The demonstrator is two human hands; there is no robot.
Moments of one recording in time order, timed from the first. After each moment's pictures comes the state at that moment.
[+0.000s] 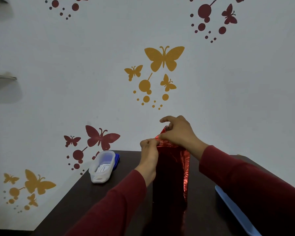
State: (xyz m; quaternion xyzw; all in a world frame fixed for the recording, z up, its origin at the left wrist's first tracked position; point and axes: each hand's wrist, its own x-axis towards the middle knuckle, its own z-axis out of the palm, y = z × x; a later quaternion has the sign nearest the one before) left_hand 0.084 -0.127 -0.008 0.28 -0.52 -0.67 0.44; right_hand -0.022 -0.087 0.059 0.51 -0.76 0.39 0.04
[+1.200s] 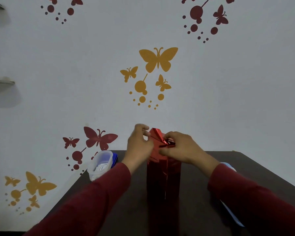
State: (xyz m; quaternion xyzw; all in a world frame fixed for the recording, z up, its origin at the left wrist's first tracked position) left_hand 0.117 -0.129 0.012 0.28 -0.77 -0.31 0.48; right_hand -0.022 -0.027 0.029 0.55 -0.77 0.33 0.02
